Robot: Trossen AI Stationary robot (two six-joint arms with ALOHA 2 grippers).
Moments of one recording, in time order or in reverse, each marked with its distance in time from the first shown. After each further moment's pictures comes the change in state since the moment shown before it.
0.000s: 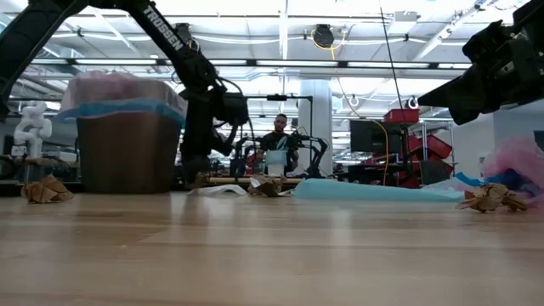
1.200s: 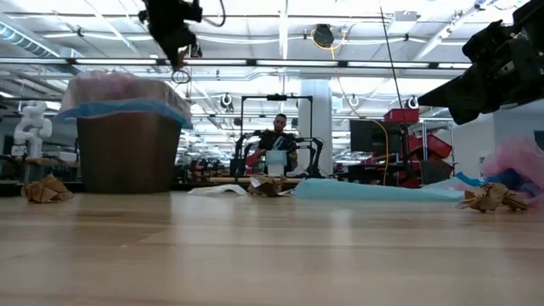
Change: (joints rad) left arm -0.100 -0.608 0.212 -0.404 -0.247 -0.277; right arm 0.000 0.001 0.000 0.000 0.000 0.000
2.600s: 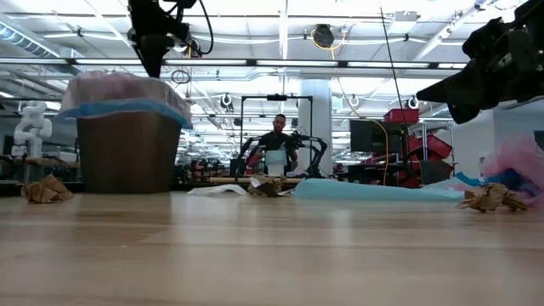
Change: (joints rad) left arm 0.120 -0.001 -0.002 -0.185 0.308 0.079; right arm -0.001 0.000 0.000 0.036 0.002 0.049
